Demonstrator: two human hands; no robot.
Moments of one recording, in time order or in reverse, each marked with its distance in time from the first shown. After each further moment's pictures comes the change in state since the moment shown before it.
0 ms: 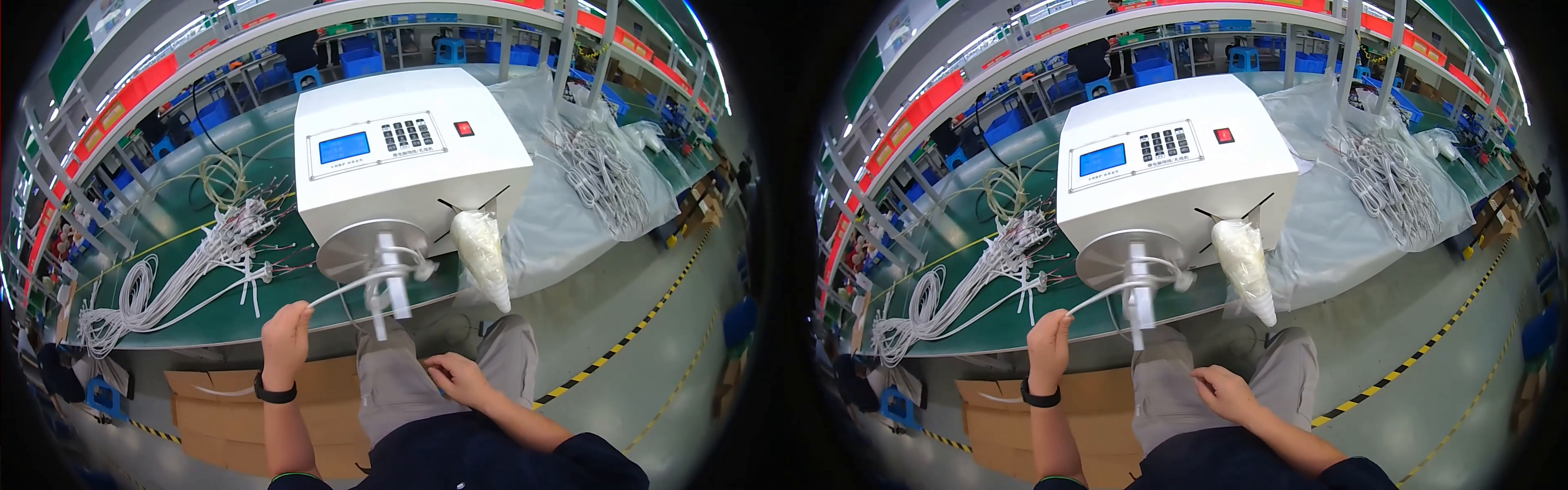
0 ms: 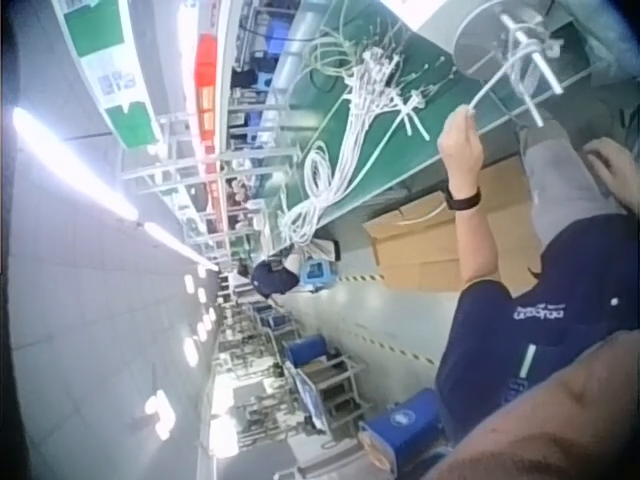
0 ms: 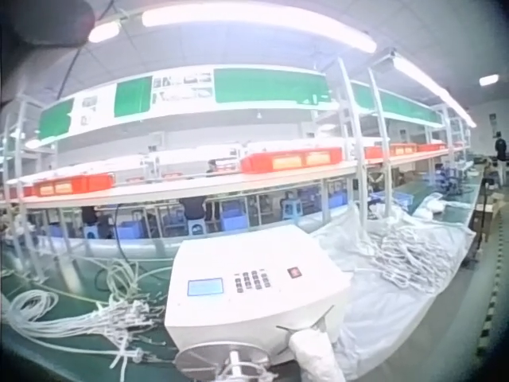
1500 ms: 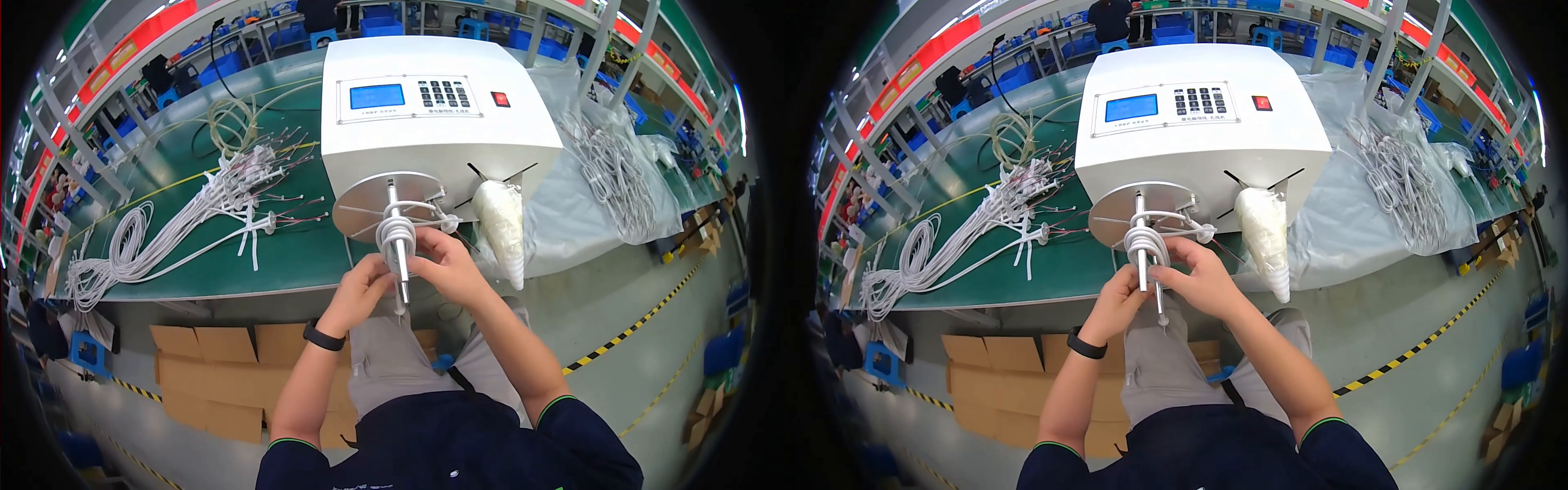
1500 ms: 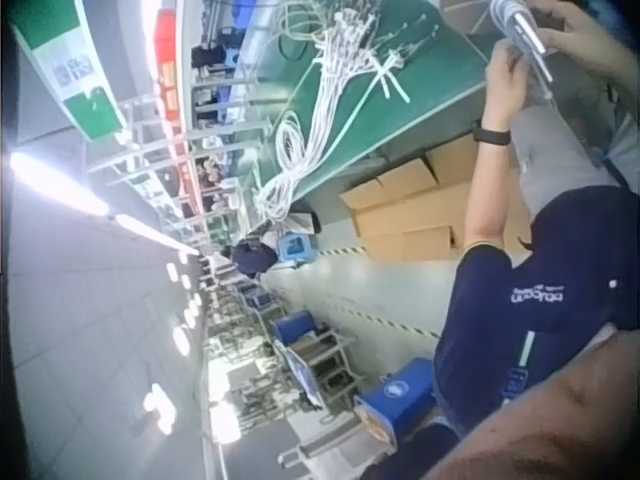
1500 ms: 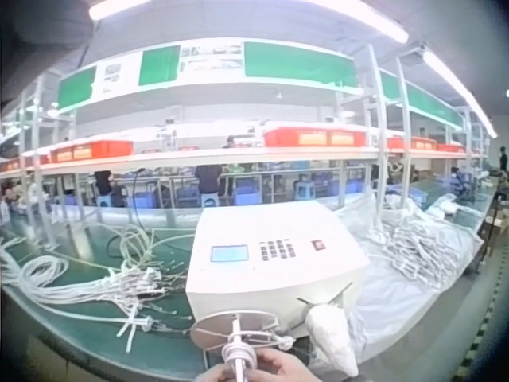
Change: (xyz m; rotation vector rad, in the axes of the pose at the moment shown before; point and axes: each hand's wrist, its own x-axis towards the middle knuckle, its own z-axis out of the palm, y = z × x) left_hand -0.016 0.011 0.099 -0.971 -0.309 -0.544; right_hand 0.152 -0.063 -0.030 0.610 -0.173 0.001
